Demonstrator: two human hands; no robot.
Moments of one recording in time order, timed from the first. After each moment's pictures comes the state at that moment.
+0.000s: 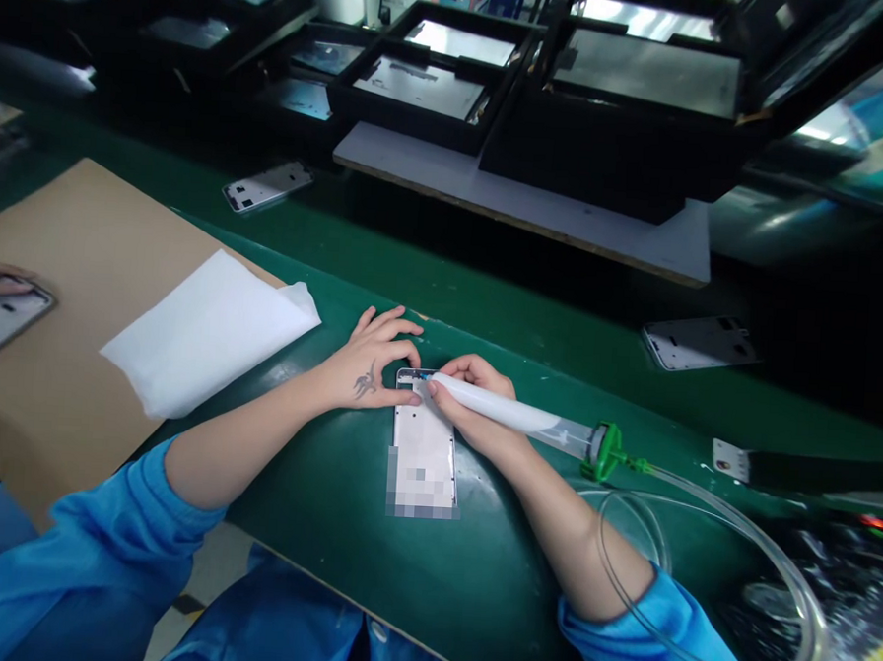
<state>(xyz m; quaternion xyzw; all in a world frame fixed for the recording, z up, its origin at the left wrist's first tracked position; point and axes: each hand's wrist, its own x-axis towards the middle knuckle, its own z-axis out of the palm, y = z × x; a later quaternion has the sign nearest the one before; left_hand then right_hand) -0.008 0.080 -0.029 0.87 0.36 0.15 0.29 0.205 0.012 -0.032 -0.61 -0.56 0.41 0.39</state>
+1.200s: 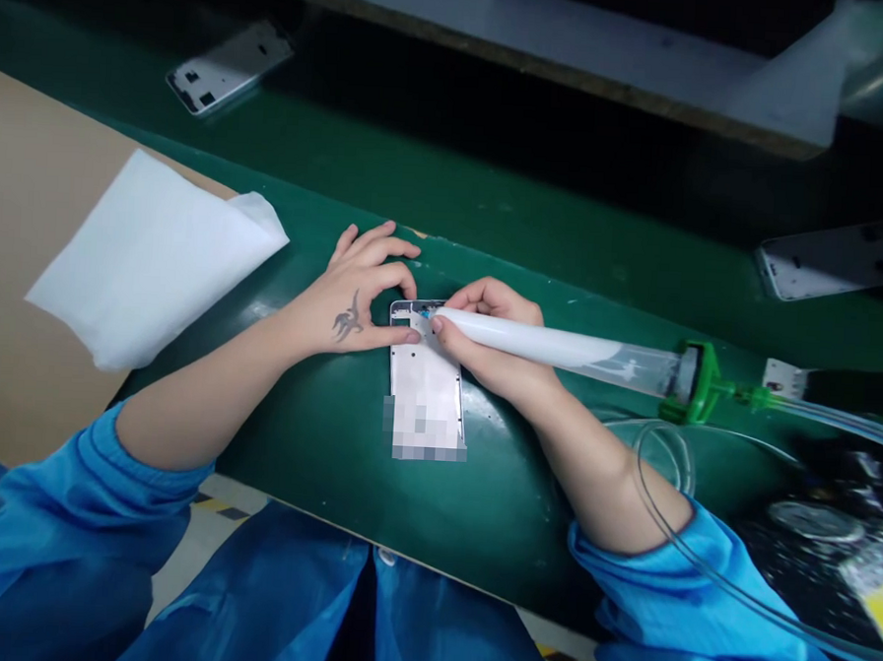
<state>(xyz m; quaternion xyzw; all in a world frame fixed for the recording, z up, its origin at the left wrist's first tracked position) -0.001 0.084 -0.034 0.88 0.34 0.16 0.29 0.218 0.010 -0.031 -0.61 -0.58 0.36 0.41</state>
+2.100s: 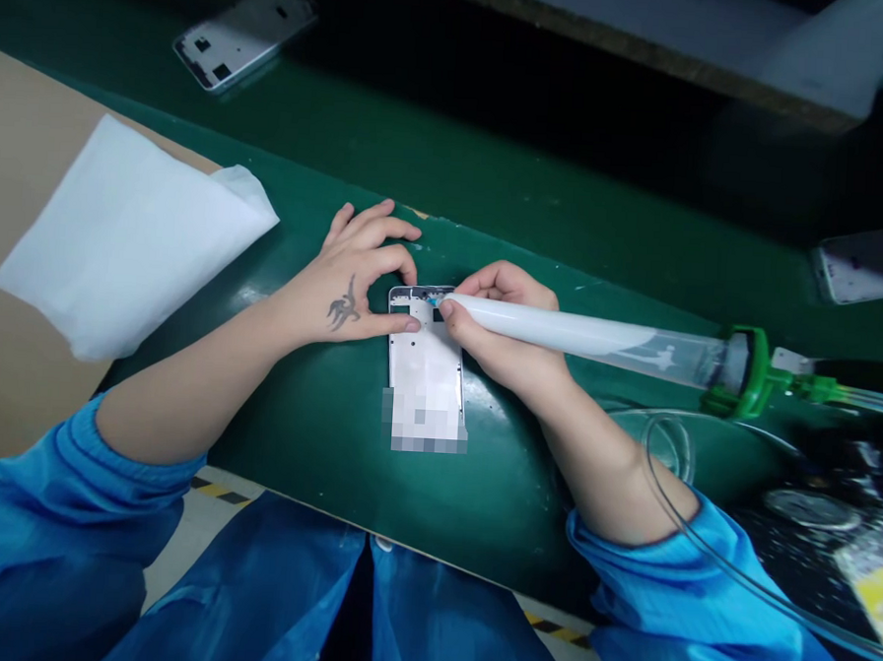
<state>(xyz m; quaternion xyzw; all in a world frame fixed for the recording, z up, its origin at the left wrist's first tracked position) 0.000 0.084 -0.034 0.88 0.33 0.17 0.30 0.223 0.006 -0.031 -0.62 -0.55 0.38 0.40</state>
